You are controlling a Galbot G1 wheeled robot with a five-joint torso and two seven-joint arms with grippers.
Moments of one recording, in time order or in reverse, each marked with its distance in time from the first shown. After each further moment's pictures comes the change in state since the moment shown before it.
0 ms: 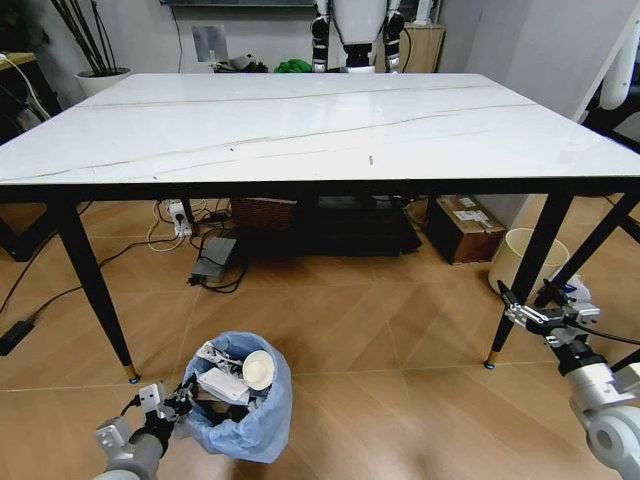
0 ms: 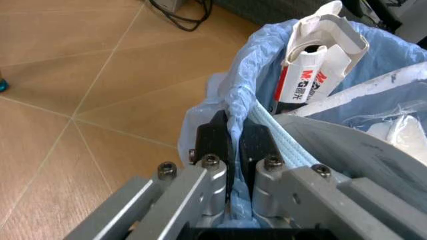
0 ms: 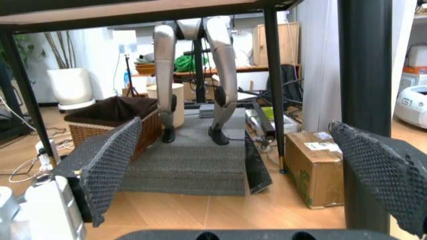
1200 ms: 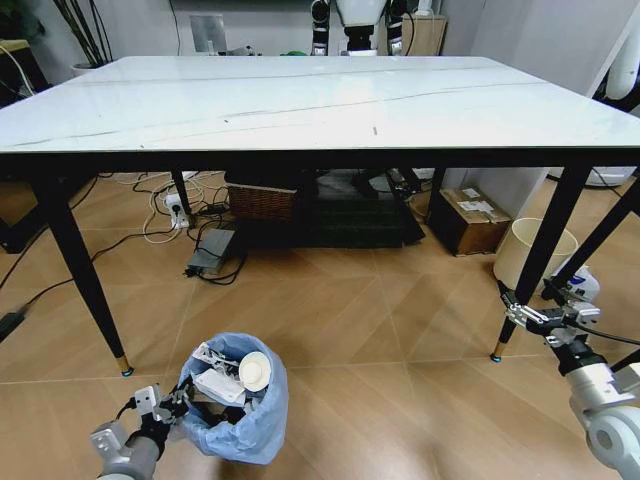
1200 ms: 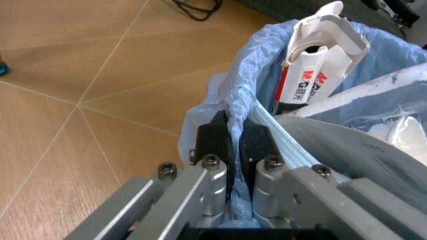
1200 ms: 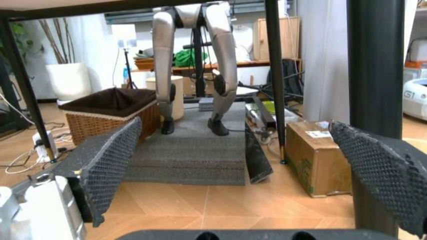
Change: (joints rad) left arm 0.008 -0.009 -0.011 0.001 0.019 -0.015 0.004; right arm 0.000 0.000 0.000 0.000 0.000 0.000 0.000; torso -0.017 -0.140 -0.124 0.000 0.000
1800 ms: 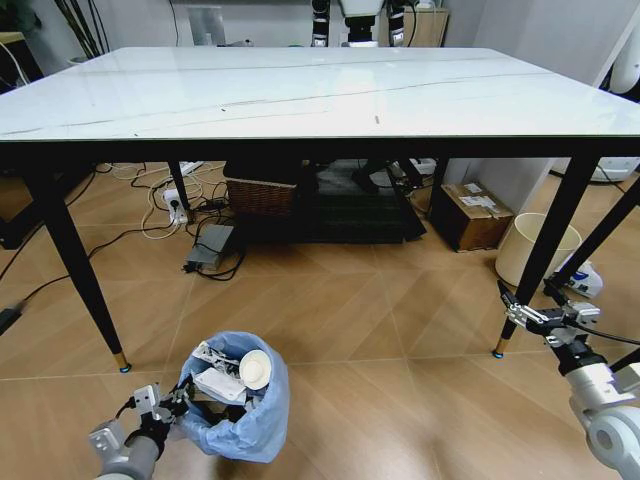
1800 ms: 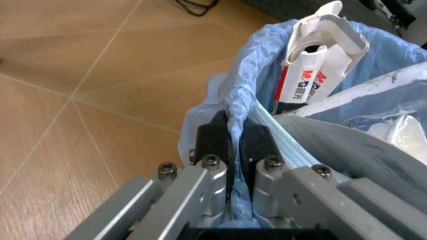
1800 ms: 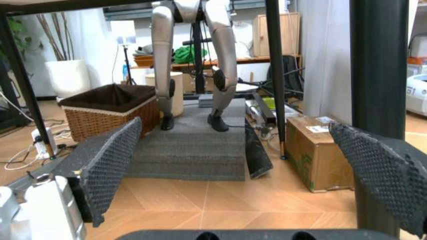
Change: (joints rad) left arm 0.014 0.011 -0.001 -0.036 -0.037 0.013 -0.019; right arm 0.000 0.000 0.000 0.000 0.000 0.000 0.000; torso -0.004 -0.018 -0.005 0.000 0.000
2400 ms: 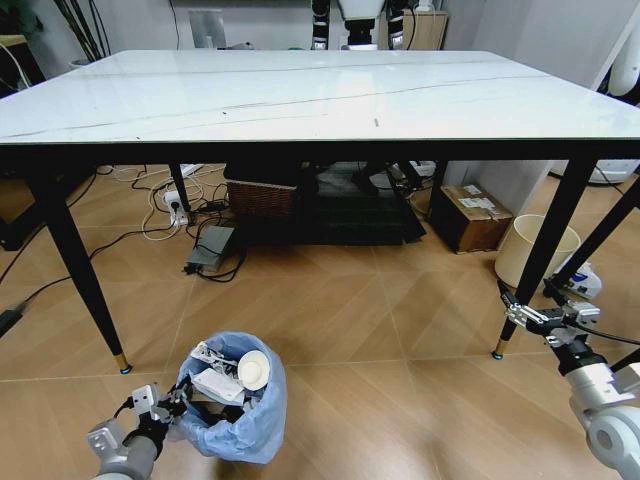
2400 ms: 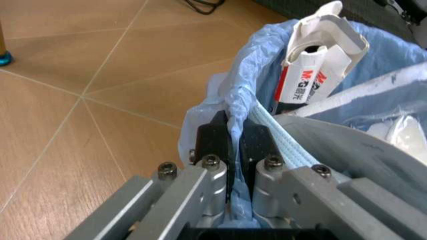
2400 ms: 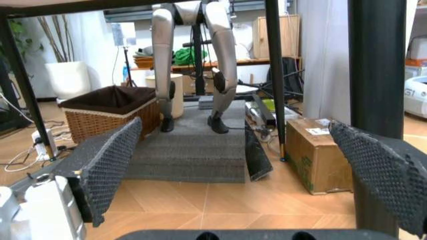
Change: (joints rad) left arm -0.007 -0.004 0.000 0.027 0.016 0.000 -0.002; right arm 0.000 0.000 0.000 0.000 0.000 0.000 0.000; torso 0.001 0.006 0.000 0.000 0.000
